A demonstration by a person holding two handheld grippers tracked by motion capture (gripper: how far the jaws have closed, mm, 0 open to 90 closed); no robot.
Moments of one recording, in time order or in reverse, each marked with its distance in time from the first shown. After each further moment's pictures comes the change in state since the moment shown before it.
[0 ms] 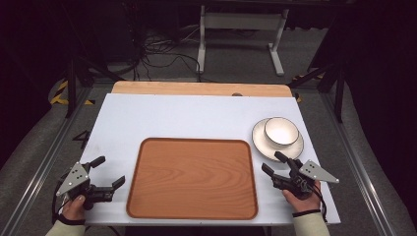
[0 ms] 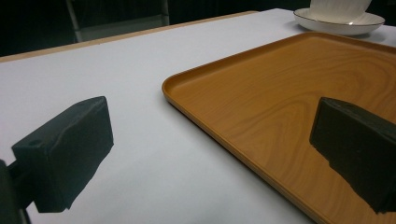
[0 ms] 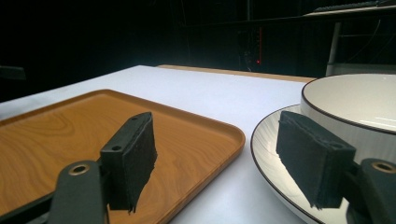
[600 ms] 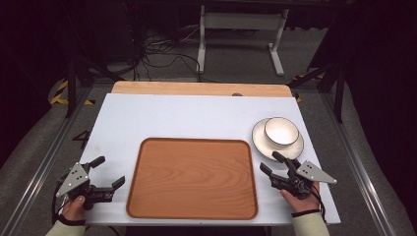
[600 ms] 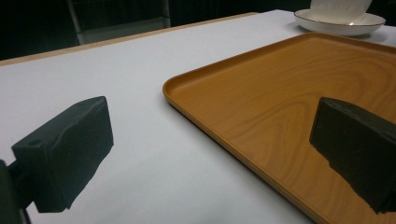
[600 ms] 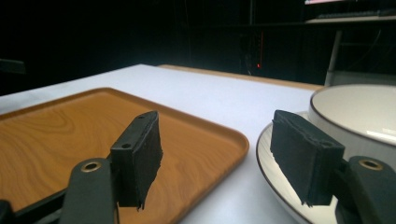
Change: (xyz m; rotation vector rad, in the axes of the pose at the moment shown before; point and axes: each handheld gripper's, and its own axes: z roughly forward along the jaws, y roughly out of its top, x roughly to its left) left arm -0.001 -0.001 0.000 -0.010 0.007 0.009; right arm 0.007 0.003 0.004 -0.007 0.001 -0.053
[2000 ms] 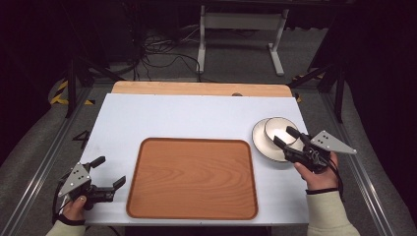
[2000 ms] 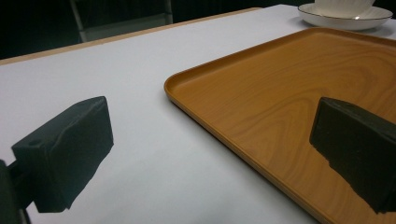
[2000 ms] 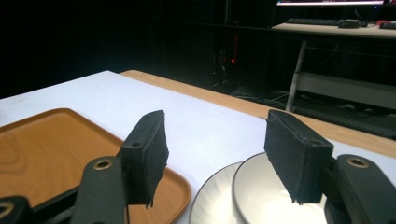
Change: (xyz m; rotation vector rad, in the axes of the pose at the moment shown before) left arm -0.002 0.000 0.002 0.013 0.016 0.012; right arm -0.034 0.086 0.004 0.071 -0.102 -0.048
